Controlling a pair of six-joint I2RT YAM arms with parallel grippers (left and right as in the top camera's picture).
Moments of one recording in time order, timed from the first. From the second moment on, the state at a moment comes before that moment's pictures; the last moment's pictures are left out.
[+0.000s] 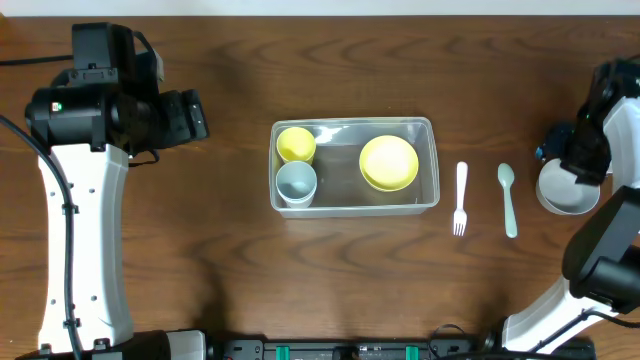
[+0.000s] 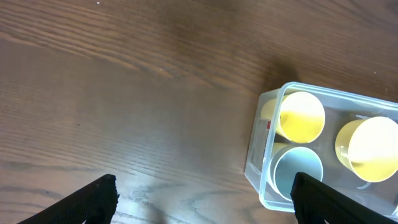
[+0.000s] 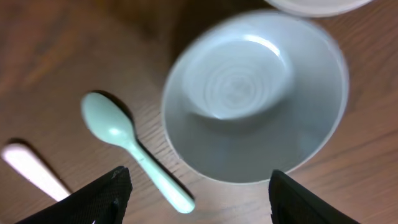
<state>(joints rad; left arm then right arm) 0.06 1.52 1.72 -1.33 0.10 -0.20 -0.37 1.93 1.55 -1.17 0.10 0.24</state>
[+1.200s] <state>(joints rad) 0.06 1.52 1.72 -1.33 0.10 -0.20 -0.37 2.01 1.48 -1.10 0.02 0.18</state>
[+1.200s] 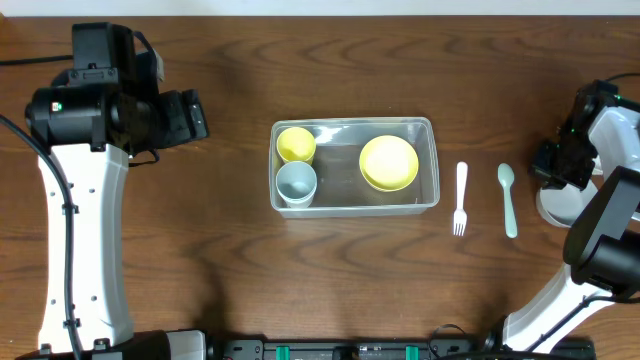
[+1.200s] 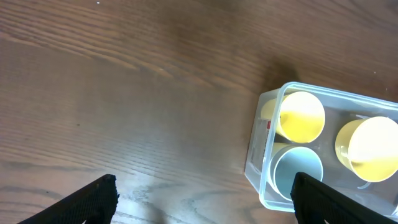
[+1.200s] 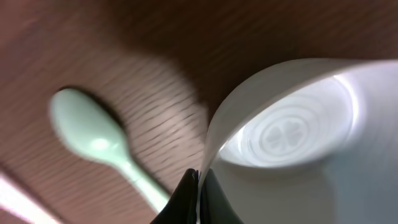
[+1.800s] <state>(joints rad) 0.06 1.52 1.72 -1.33 0.10 -0.20 0.33 1.67 1.69 -1.09 -0.09 -0.11</state>
